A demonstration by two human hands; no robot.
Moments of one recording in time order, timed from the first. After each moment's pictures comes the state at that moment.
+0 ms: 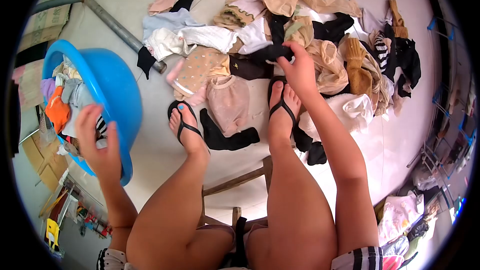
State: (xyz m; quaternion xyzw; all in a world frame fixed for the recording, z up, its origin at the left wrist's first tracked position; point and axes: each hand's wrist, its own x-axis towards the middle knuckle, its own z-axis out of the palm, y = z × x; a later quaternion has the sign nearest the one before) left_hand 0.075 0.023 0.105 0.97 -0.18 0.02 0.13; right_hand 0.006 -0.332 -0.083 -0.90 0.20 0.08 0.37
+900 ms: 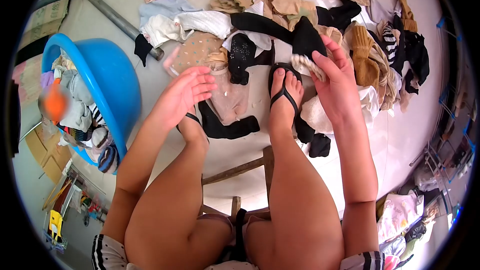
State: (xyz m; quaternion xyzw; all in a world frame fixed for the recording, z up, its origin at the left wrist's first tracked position) left_hand 0.052 -0.060 -0.023 0.44 0.24 -0.53 0.69; right_hand -0.016 -0.350 0.011 -0.42 0.46 0.05 0.78
